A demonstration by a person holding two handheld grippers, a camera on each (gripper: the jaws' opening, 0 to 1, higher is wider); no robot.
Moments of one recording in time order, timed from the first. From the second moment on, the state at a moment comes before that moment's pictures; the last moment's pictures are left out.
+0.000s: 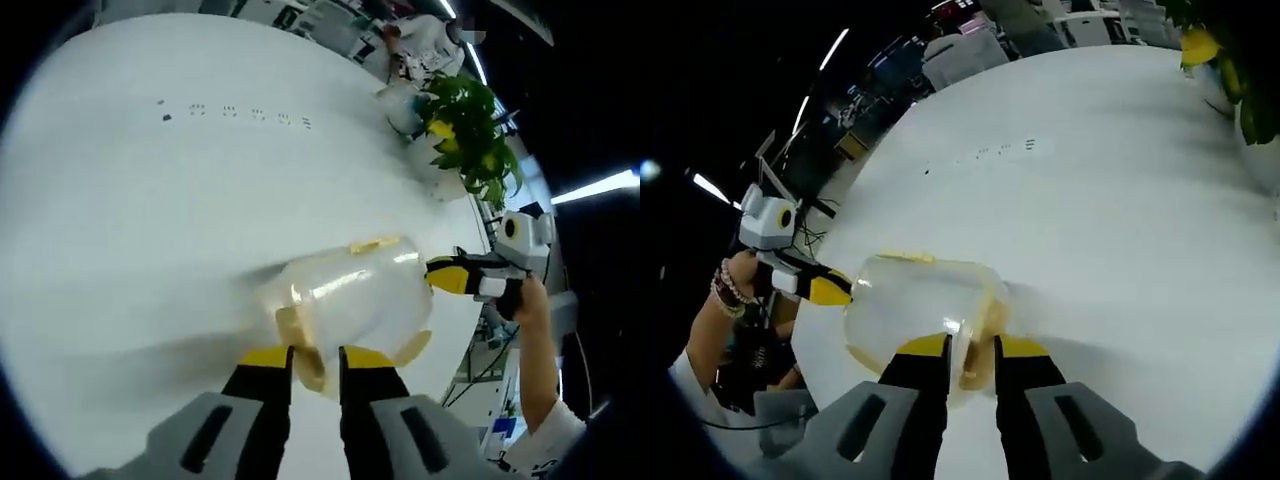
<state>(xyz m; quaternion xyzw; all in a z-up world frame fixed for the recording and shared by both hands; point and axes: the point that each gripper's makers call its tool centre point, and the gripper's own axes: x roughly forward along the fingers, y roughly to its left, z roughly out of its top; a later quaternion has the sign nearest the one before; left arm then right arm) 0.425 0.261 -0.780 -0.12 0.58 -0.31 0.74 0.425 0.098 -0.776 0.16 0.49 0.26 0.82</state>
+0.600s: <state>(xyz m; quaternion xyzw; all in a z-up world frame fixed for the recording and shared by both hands) 0.359 0.309 -0.778 -0.05 0.58 -0.32 0.74 0.347 0.149 -0.779 0.17 0.52 0.27 0.79</state>
